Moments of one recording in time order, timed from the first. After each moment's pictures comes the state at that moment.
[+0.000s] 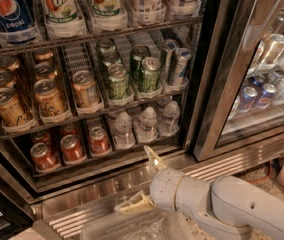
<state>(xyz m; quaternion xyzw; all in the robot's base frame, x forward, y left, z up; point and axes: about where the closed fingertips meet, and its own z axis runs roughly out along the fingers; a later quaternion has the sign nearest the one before) 0.428 0.017 0.690 -0.48 0.66 0.21 0.53</state>
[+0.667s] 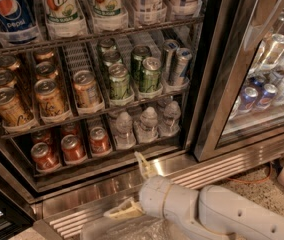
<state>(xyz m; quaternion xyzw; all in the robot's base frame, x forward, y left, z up) 0.422 0.043 0.673 -0.47 0.65 0.23 0.55</state>
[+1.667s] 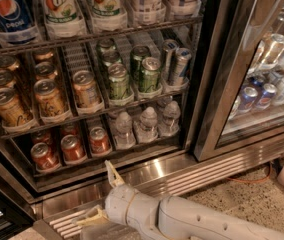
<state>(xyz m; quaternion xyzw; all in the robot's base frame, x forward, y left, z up) 0.422 0.132 0.635 -0.46 0.64 0.26 0.56</state>
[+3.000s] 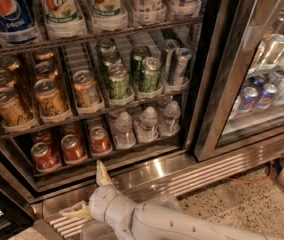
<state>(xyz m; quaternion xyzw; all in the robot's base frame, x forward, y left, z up) 0.455 0.176 0.594 -0.42 0.66 0.21 0.58</state>
